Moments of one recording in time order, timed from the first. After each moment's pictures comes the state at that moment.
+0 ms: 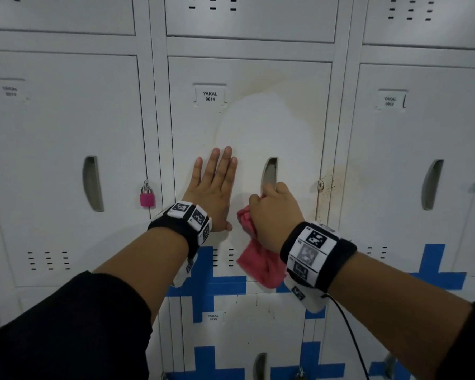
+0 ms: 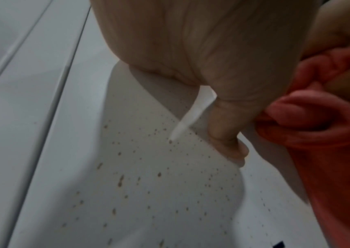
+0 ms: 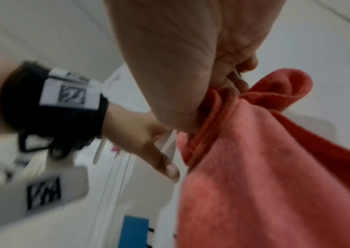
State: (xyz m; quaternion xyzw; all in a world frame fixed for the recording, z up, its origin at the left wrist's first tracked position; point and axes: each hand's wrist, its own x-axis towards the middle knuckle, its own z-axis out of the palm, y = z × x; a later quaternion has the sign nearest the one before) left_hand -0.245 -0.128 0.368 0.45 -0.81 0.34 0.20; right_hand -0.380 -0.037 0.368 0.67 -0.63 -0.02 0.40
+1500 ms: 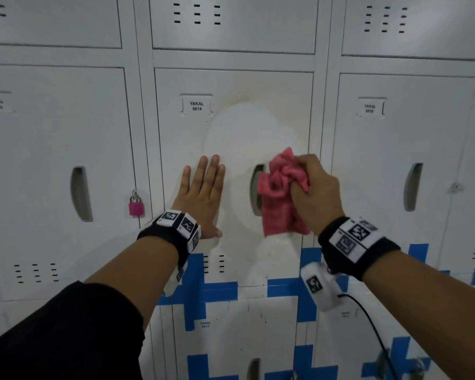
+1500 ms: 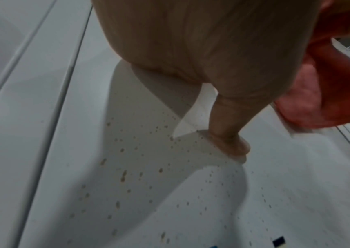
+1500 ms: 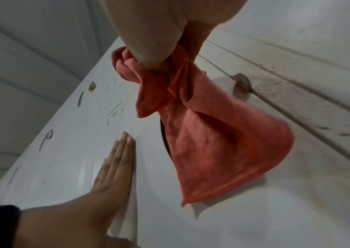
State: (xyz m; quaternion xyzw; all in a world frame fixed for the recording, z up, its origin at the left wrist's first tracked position) left_hand -0.245 -0.127 0.370 0.45 -0.81 0.33 0.18; right_hand -0.464 -0.022 0.388 0.61 -0.50 0.59 0.18
